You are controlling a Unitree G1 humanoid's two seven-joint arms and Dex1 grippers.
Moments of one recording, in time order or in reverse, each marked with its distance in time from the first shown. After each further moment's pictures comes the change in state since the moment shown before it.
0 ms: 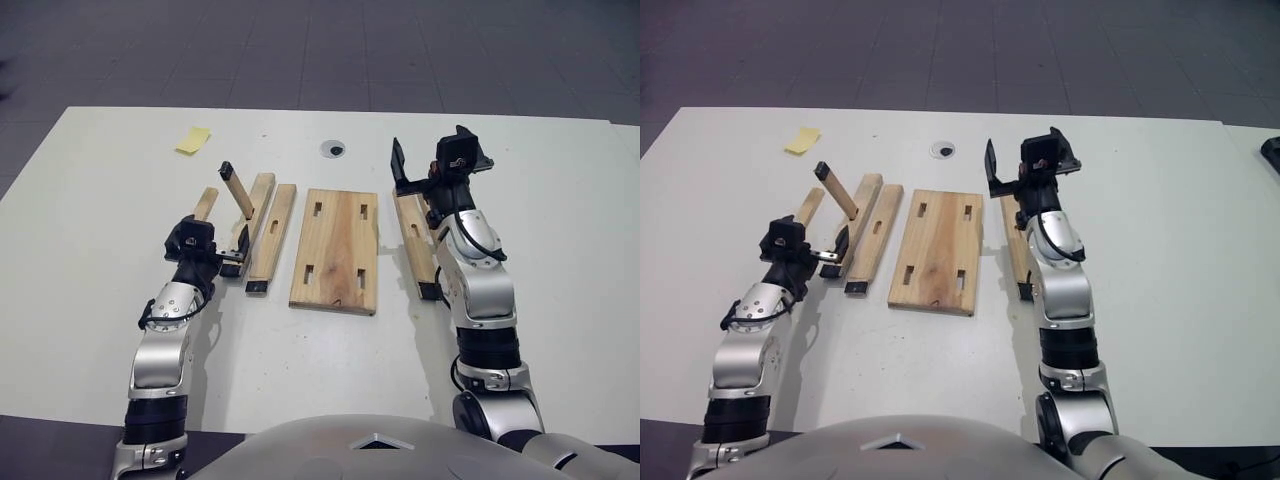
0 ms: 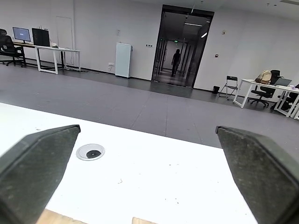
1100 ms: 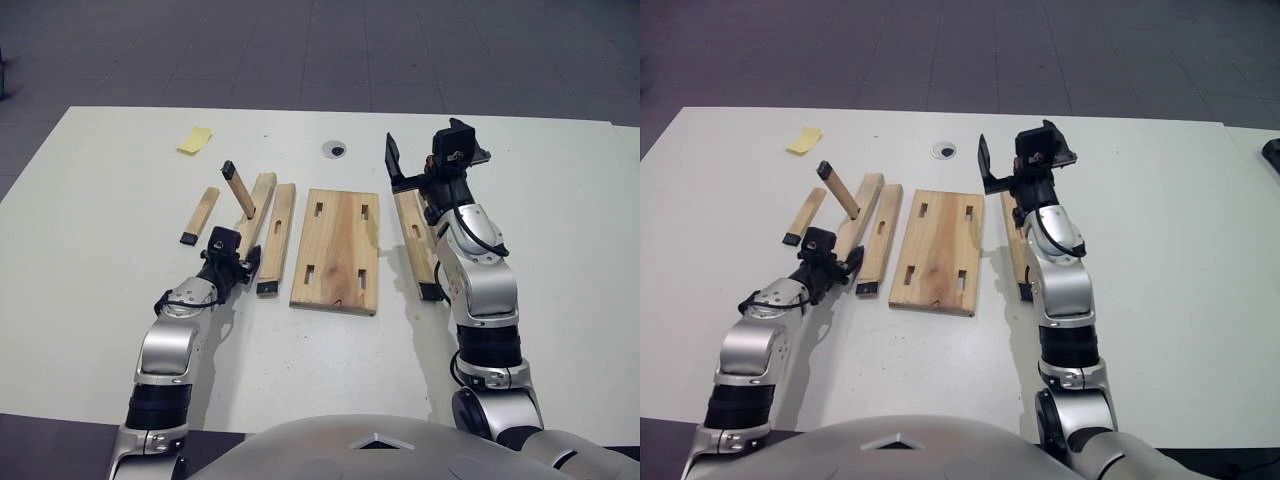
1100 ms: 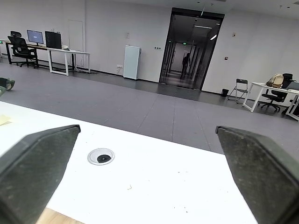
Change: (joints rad) left arm -0.104 0.041 -0.078 0.021 -0.006 0.324 -0.095; right arm -0.022 -0.002 0.006 -0.043 0.007 0.058 0.030
